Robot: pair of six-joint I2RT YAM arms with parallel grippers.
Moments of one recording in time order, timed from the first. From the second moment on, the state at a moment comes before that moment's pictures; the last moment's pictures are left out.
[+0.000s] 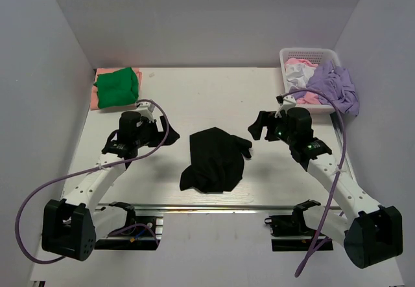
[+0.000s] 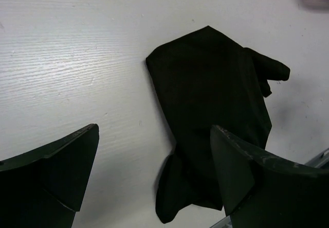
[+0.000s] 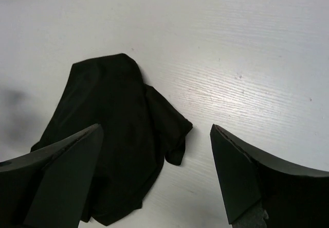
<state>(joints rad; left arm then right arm) -0.25 1.08 0.67 -0.16 0.30 -0.38 0.35 1.03 0.72 -0.15 -0.19 0.29</state>
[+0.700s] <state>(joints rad) -0.33 1.51 0.75 -0.02 0.46 -0.37 0.35 1.17 0.69 -0.16 -0.28 0.28</state>
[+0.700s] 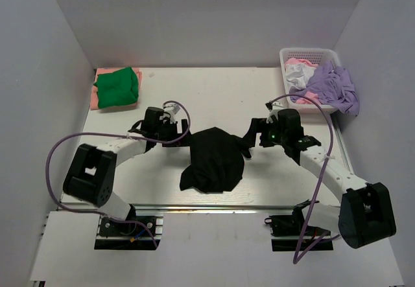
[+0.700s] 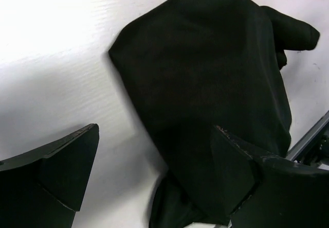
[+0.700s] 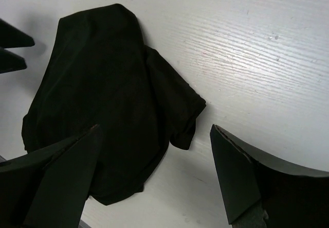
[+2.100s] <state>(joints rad) -0.43 1.04 1.04 0.02 0.29 -0.08 0.34 0.86 0.95 0.00 -0.27 0.15</state>
